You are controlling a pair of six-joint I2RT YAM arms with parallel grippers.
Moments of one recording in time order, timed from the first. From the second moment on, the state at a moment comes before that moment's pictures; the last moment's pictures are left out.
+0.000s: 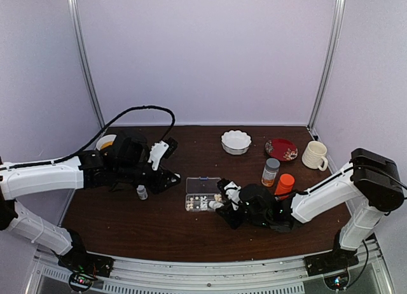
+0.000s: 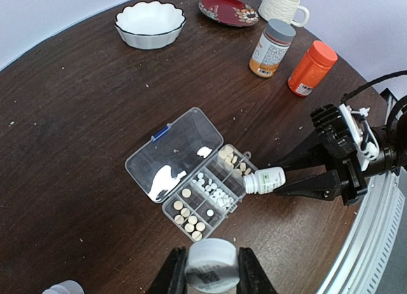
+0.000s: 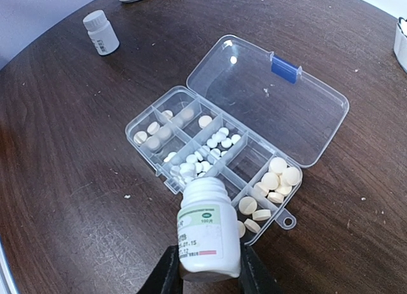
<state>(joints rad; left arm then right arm) -0.88 1.27 0.89 -0.26 0.10 -0.18 1.10 1.67 0.62 0.46 0.20 0.29</state>
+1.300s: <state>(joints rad) -0.88 1.29 0.91 -0.30 0.09 -0.16 1.10 1.66 0.65 0.40 0.22 0.28</state>
